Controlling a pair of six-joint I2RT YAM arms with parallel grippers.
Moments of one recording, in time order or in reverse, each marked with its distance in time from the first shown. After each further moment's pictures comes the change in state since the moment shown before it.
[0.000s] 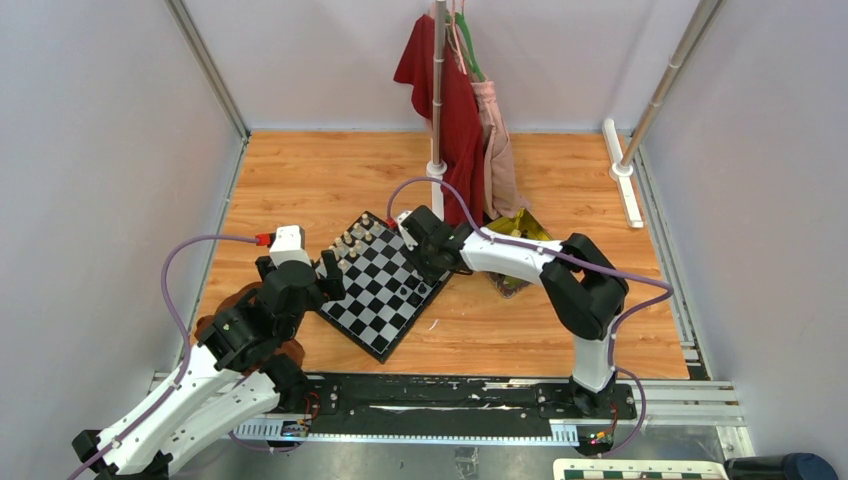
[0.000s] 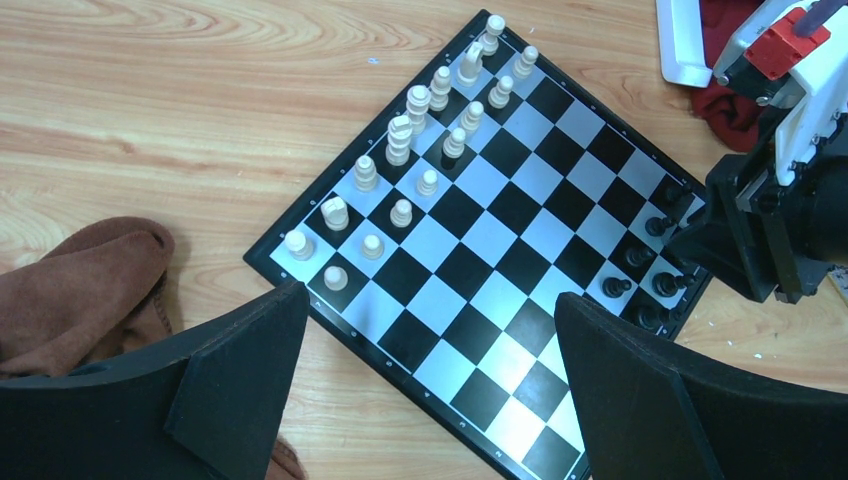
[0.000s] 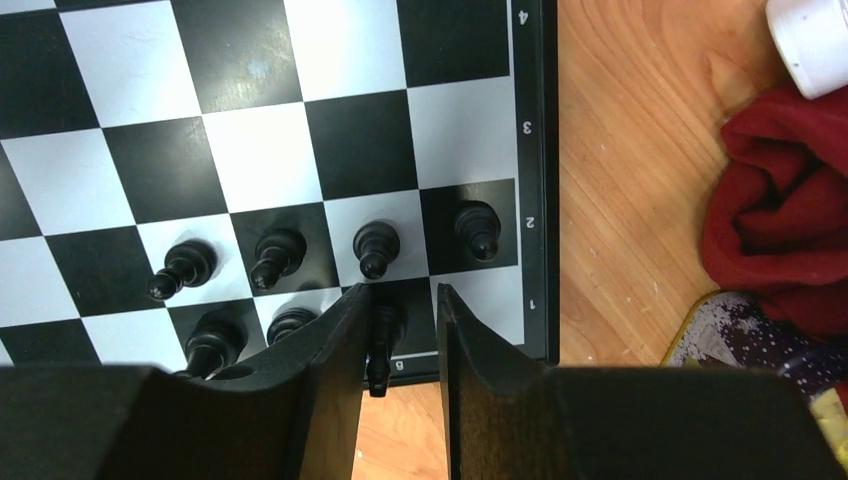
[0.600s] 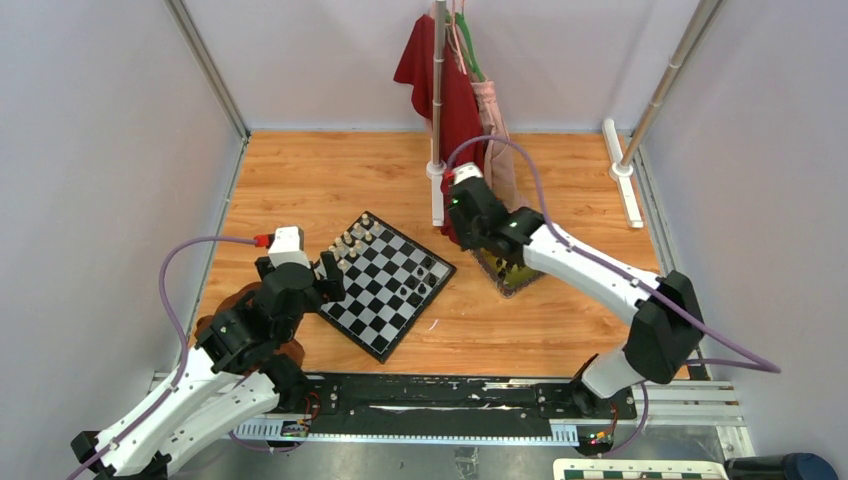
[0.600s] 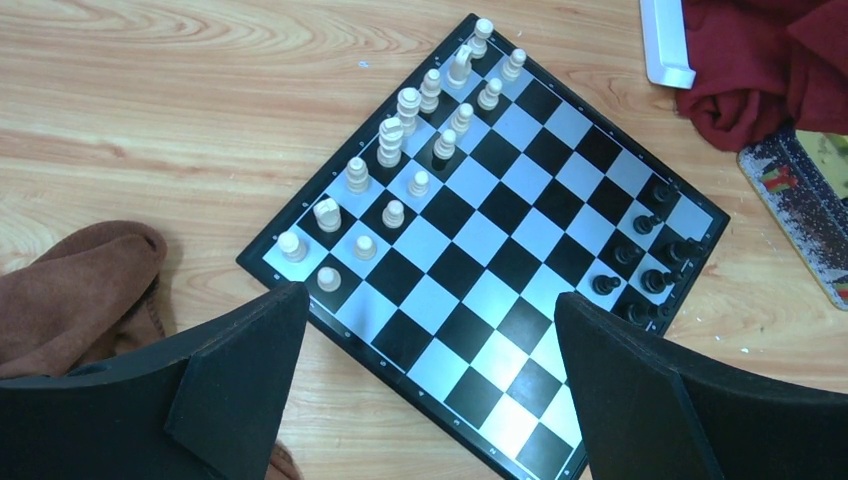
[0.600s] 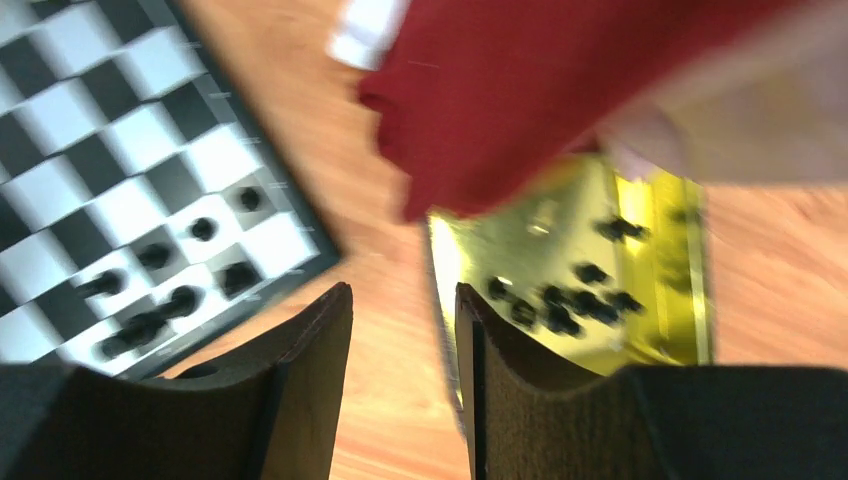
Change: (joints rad) left arm -0.007 -0.019 0.000 0.000 0.004 0.000; right arm -0.062 -0.355 -0.028 -0.126 0.286 0.138
